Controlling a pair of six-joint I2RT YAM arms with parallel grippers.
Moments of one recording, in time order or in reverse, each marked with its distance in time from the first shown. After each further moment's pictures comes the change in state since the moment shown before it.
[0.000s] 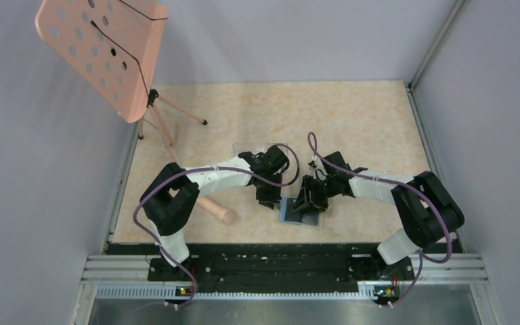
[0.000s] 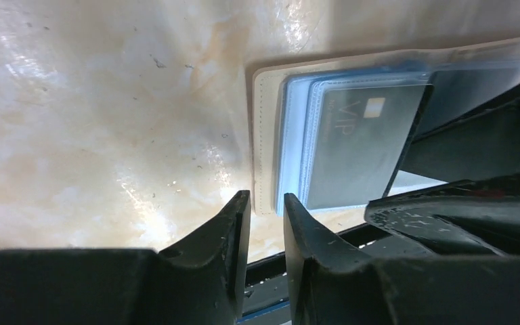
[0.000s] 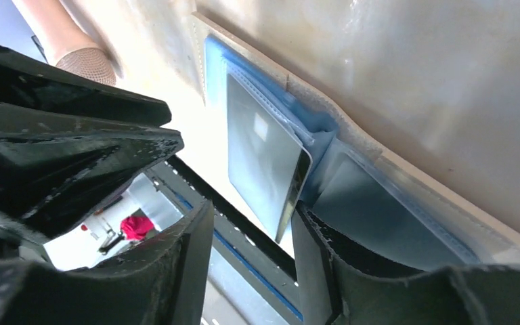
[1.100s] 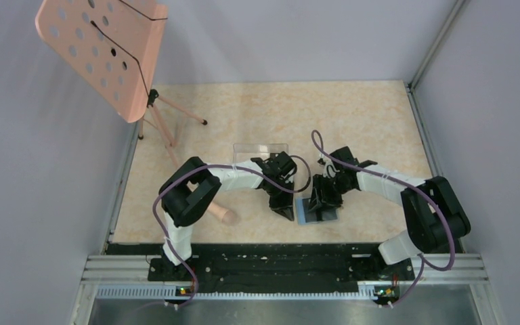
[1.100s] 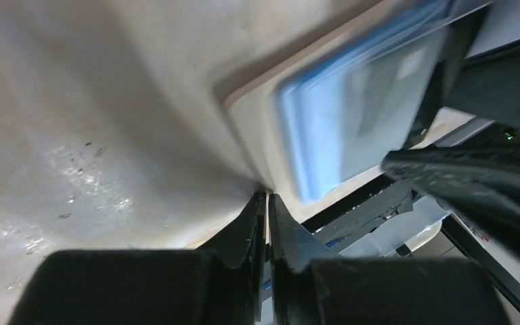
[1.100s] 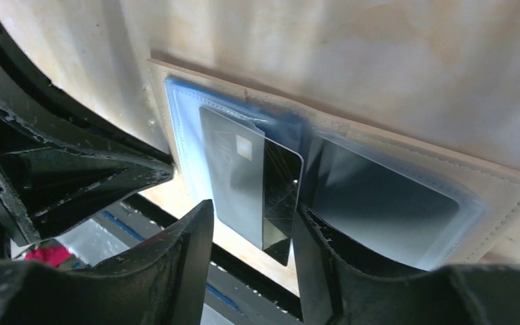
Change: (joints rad) left arm -0.019 0.138 0.003 0.163 0.281 -0.032; right arm -0.098 -0.062 0.057 -0.276 0.191 -0.283
